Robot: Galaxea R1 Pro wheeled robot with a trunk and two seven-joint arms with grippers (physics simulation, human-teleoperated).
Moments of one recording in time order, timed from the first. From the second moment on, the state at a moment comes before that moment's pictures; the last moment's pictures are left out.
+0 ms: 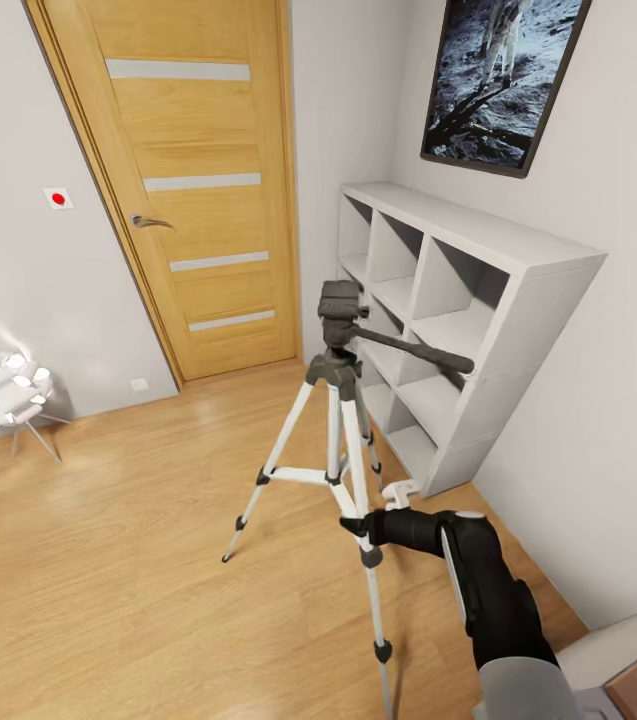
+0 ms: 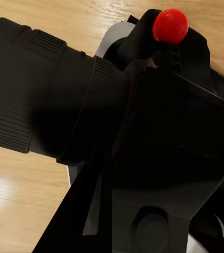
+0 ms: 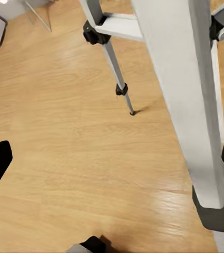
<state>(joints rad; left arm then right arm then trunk) -0.23 0.03 -1.05 -0.01 1.56 -0.04 0.00 -0.52 0.17 -0.20 -1.18 0.37 0.68 0.85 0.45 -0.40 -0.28</state>
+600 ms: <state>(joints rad) -0.23 0.03 -1.05 -0.01 1.56 -0.04 0.00 -0.52 0.17 -0.20 -1.21 0.37 0.59 0.73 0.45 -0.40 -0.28</state>
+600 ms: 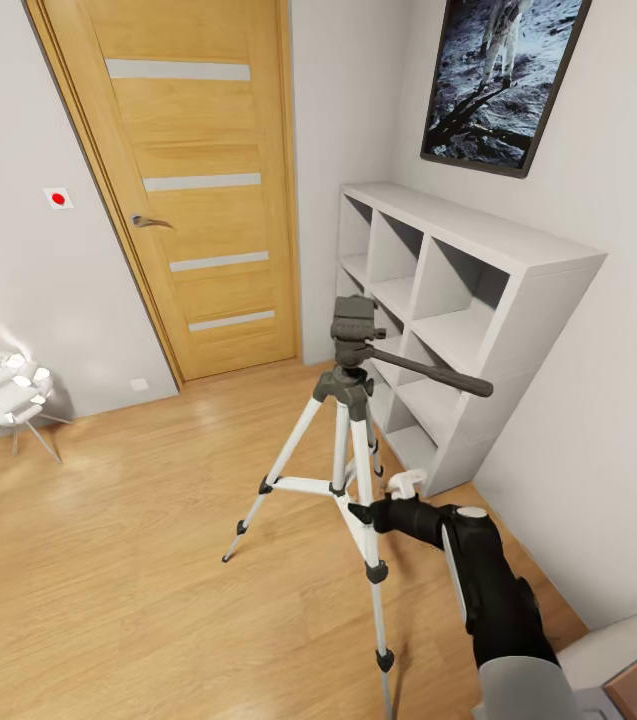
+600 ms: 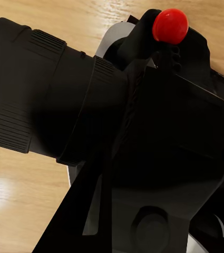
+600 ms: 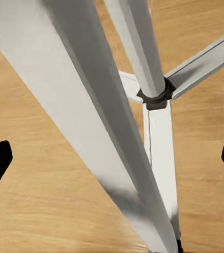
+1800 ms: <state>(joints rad) -0.23 0.03 -1.05 -0.01 1.56 -0.04 0.00 -0.66 0.17 -0.09 -1.33 0.37 0.68 0.62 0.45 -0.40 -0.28</state>
